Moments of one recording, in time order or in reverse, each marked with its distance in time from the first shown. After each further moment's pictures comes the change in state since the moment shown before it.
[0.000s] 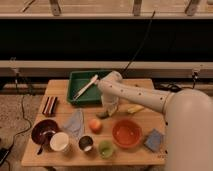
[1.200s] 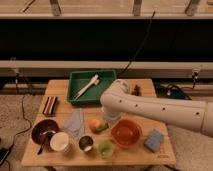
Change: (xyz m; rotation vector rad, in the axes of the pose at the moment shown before) arm -0.095 0.086 -0.080 0.099 -0.018 -0.038
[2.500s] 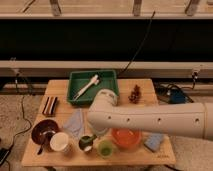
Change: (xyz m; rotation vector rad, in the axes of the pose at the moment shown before) arm -0.099 -0.008 -0.017 0.063 0.005 -0.199
